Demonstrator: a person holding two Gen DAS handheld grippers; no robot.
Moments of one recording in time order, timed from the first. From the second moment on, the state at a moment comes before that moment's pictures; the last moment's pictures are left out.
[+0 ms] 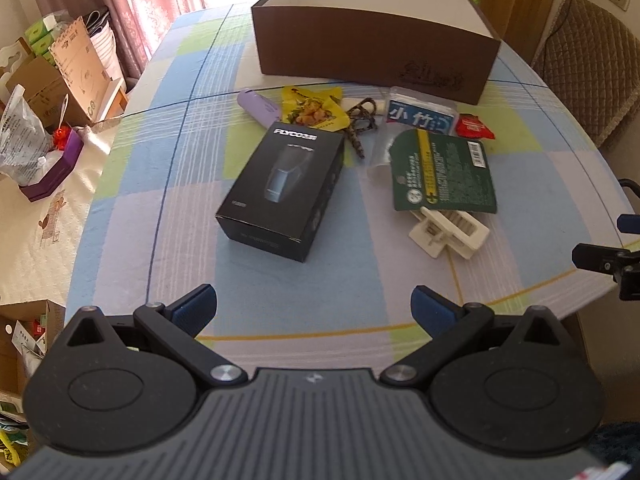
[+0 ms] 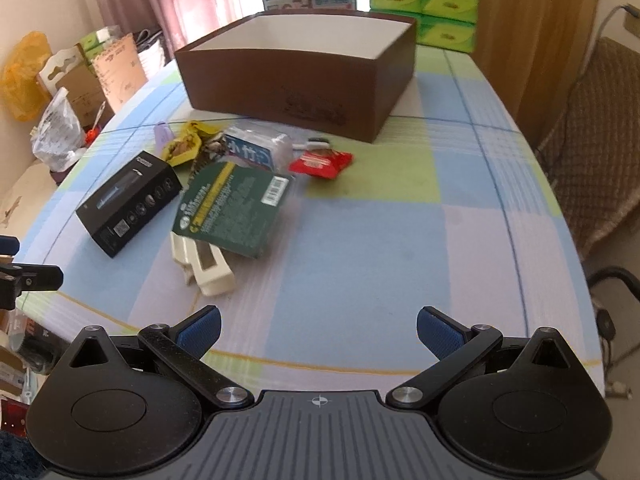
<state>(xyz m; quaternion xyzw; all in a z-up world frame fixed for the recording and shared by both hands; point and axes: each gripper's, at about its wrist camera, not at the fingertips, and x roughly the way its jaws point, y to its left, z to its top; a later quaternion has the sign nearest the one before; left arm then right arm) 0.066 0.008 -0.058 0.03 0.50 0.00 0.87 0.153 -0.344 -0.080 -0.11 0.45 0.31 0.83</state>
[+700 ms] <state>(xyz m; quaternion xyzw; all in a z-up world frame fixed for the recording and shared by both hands) 0.113 0.057 -0.080 0.01 0.53 0.04 0.85 0.204 -0.268 -0.126 -0.39 0.28 0.56 0.68</state>
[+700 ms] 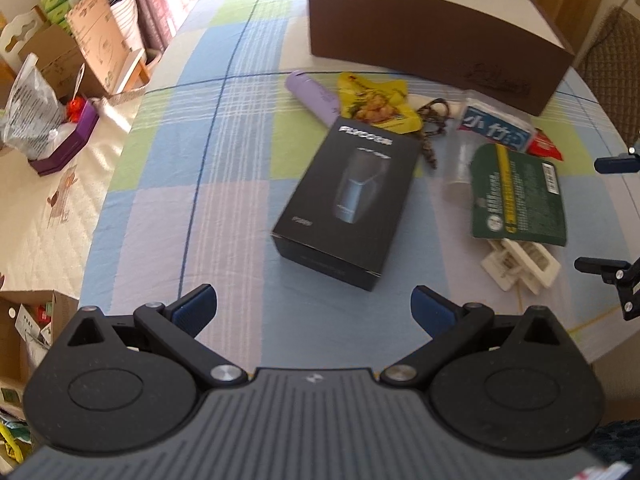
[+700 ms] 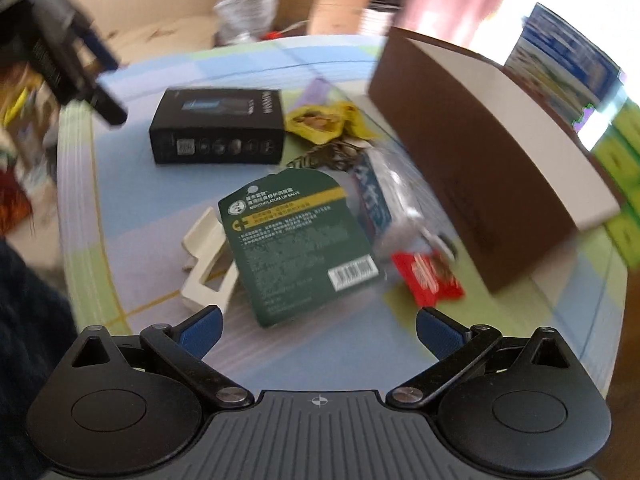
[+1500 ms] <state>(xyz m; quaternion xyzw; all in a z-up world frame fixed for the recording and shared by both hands) 0.157 0.085 -0.094 0.01 0.55 0.05 0.83 0.252 -0.186 -0.153 -0.41 0.32 0.65 0.55</state>
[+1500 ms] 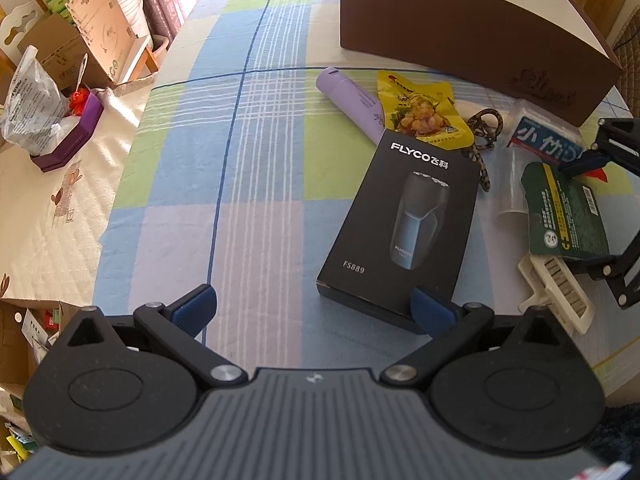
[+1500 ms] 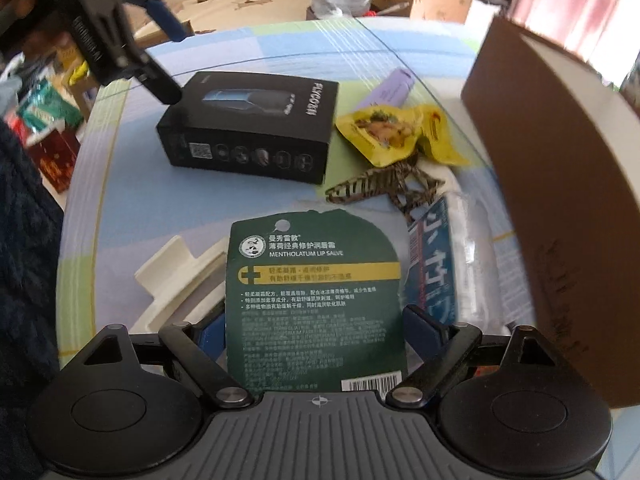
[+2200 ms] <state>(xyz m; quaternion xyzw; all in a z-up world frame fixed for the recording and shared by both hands) 0.196 0.060 -0.093 0.07 0.53 -0.02 0.84 0.254 -0.227 -0.098 -0.24 0.38 0.53 0.72</state>
